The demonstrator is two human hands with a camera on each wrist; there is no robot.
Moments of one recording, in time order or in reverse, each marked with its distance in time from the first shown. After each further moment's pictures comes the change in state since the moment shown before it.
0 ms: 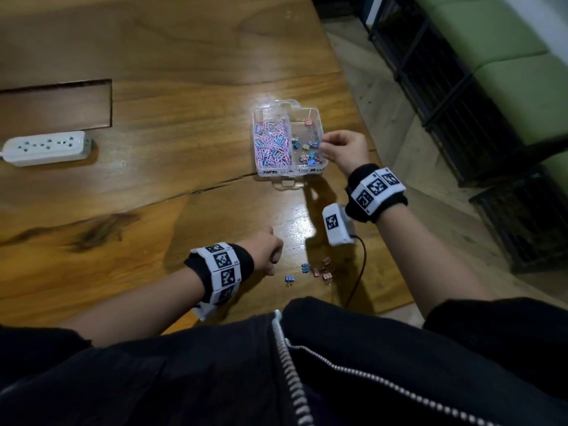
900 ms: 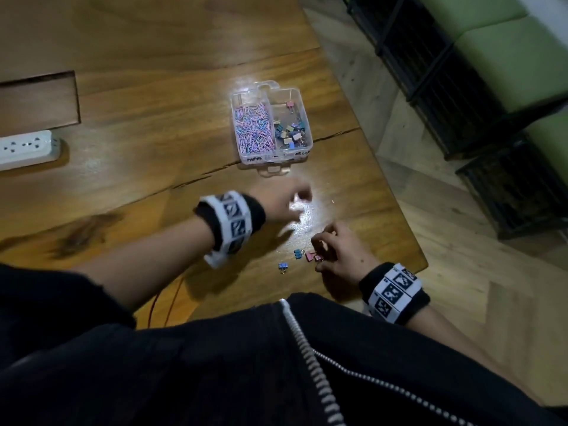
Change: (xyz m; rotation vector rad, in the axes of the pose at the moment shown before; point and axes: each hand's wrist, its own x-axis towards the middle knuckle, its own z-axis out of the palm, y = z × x) left_hand 0.024 0.042 -0.049 0.007 0.223 0.275; right_hand -0.137 0.099 -0.026 -0.902 -0.427 -0.036
